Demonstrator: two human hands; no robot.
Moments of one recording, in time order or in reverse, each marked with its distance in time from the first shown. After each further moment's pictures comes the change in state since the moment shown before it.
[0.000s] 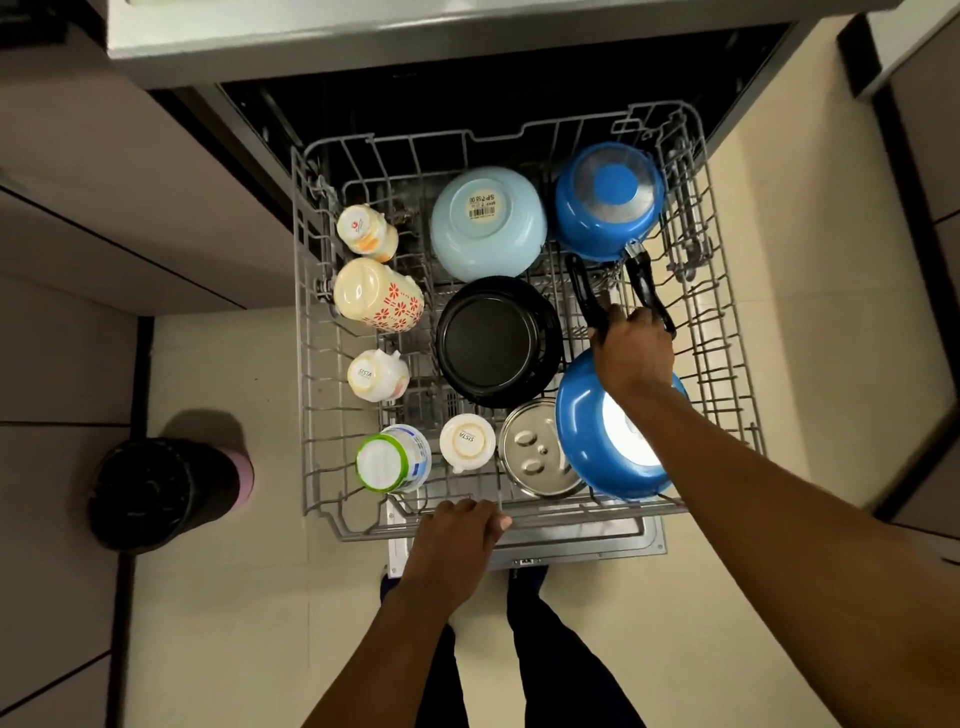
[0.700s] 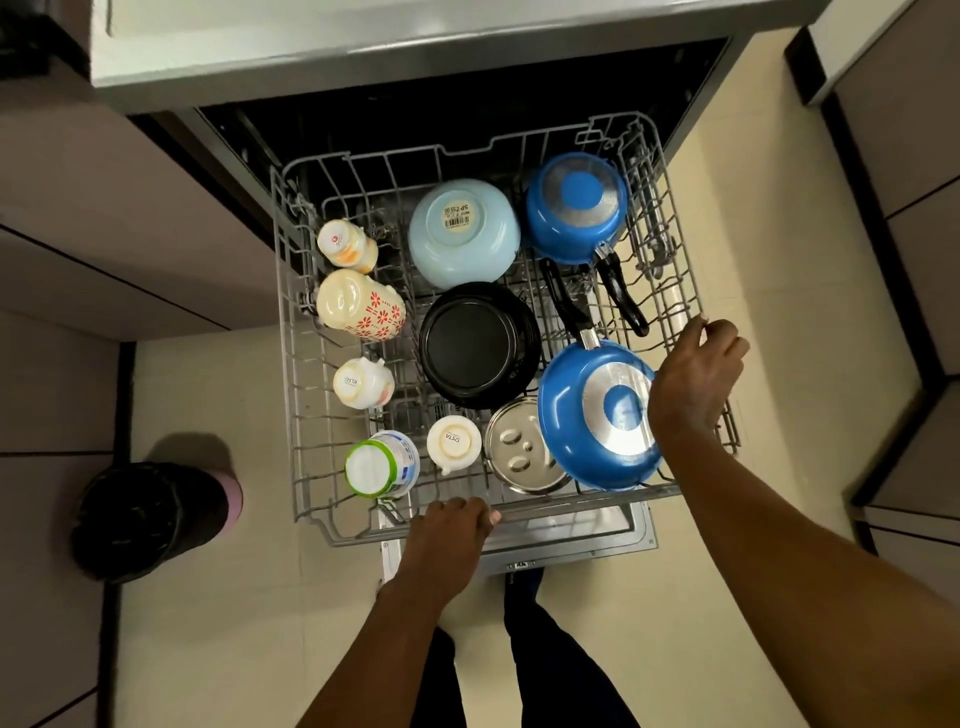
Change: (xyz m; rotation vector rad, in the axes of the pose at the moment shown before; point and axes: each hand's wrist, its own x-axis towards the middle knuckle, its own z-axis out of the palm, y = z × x) left_hand 0.000 0.007 -0.010 -0.008 -0.080 -0.021; right_hand -0.044 0.062 -0.001 -0.010 0.346 0.340
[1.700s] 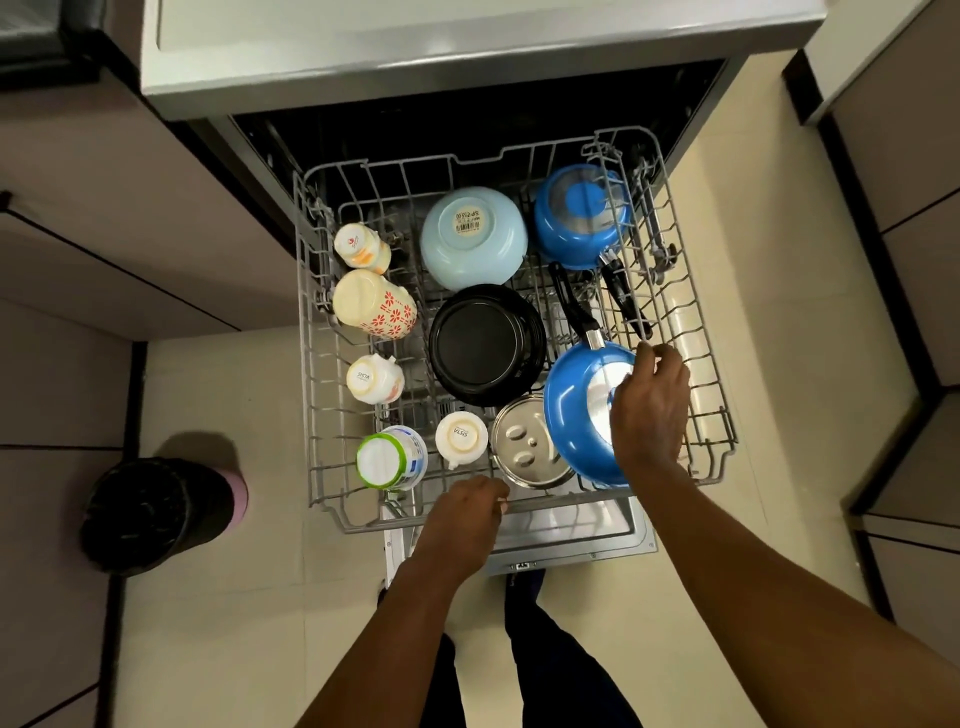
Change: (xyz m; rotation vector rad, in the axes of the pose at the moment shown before) left_hand 0.001 0.010 -0.009 -0.255 0.147 0.091; right_hand -0.052 -0.018 0.001 0.162 0.061 -0.211
